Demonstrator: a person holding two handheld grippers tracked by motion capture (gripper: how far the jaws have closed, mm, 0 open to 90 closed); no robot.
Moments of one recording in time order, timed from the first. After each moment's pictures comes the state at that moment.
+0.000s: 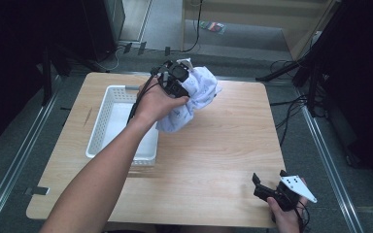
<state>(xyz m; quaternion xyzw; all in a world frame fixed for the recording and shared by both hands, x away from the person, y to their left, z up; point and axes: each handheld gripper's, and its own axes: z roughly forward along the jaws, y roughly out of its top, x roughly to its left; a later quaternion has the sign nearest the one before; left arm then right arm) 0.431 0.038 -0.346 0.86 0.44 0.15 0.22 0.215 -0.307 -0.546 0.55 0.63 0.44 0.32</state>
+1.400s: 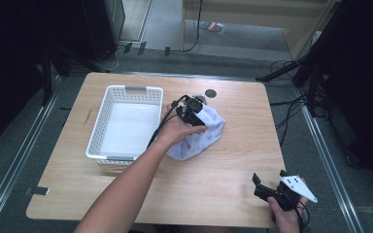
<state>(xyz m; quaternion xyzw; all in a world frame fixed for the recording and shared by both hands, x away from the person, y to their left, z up) 0.434 -0.007 -0.462 0.87 0.44 0.07 0.21 0.215 -0.308 -0.546 0.55 0.63 0.44 0.32</state>
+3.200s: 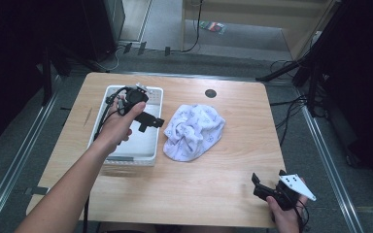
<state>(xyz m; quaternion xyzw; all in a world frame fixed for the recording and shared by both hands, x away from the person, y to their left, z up) 0.374 0.148 -0.396 0.82 0.48 0.10 0.29 0.217 -0.307 -0.546 0.55 0.64 0.43 0.31</state>
